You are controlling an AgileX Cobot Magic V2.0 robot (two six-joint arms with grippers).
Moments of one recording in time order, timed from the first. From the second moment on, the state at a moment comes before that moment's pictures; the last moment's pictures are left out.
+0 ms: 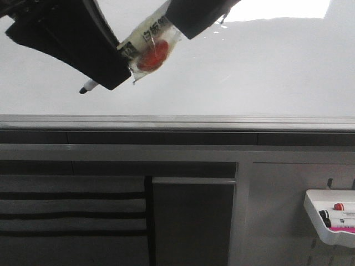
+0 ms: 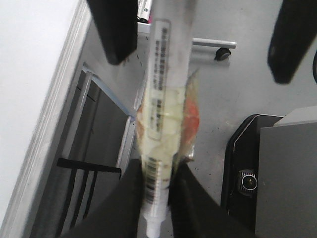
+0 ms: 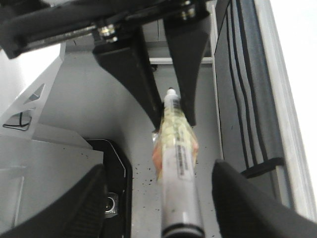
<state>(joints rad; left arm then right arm) -0.64 1.31 -1.05 -0.50 0.86 1.05 0.48 1.39 -1.23 0.75 1.08 -1.31</state>
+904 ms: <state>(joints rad) -0.64 1.31 -1.05 -0.50 0.84 1.05 0.50 1.41 -1.24 0.75 1.01 -1.35</state>
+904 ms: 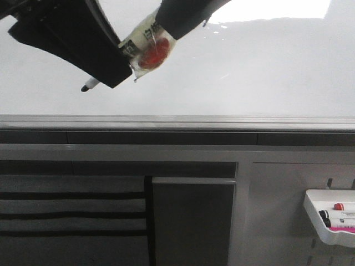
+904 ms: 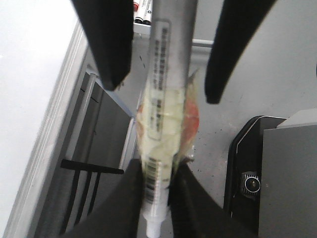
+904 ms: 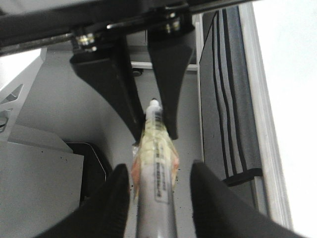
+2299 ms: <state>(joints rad) -0.33 0.80 -0.74 -0.57 0.58 0.86 0.28 1.10 -1.01 0.61 0.82 -0.75</state>
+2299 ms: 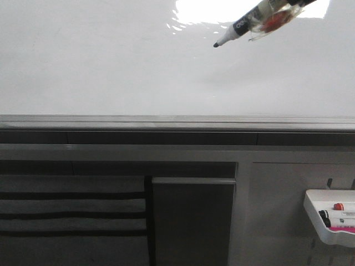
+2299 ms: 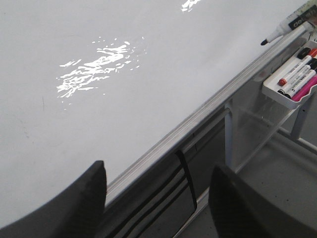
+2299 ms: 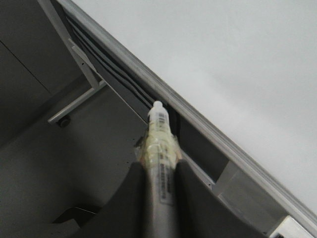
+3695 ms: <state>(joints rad) -0.33 1.01 -0.74 -0.59 0.67 0.83 0.30 1.33 -1.14 0.65 0.71 -0.75</state>
